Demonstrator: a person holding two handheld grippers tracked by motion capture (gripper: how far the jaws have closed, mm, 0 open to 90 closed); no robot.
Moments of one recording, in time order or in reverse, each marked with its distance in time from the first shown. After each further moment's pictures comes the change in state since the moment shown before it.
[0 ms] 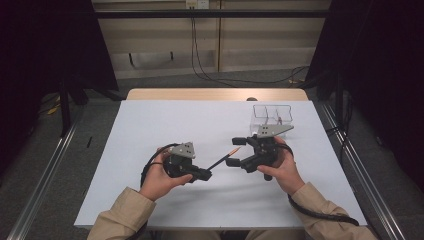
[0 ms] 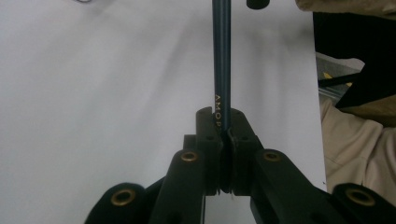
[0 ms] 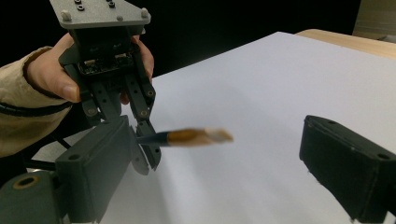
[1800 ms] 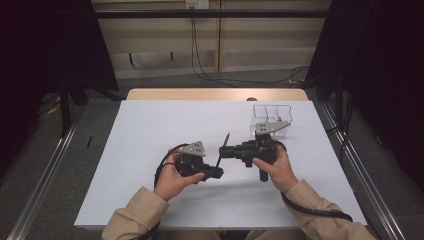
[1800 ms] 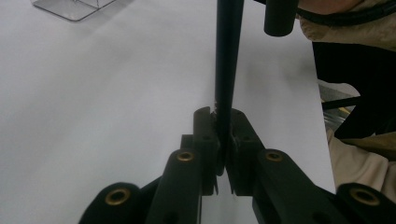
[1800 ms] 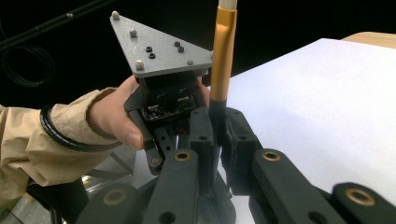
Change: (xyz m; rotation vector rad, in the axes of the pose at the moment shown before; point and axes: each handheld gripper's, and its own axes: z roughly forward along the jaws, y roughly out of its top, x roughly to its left) left arm 0.004 0.004 0.033 -0.079 -0.032 -0.035; right arm 0.006 0.011 0.006 -0.042 0.156 0.067
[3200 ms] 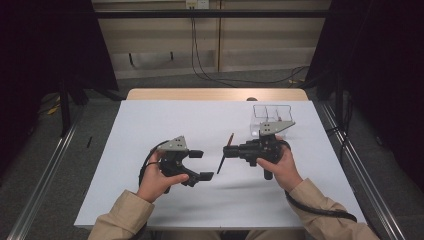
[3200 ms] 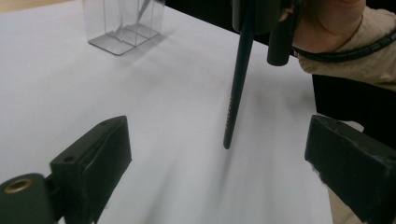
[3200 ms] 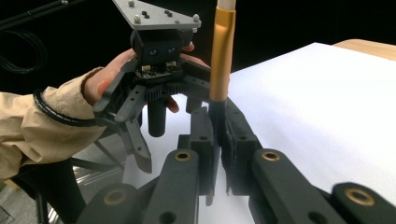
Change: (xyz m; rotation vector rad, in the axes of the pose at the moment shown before) left arm 0.004 -0.008 -0.041 -0.166 0.064 -0.041; right arm 0.001 0.003 -0.011 0.016 -0.020 -0.061
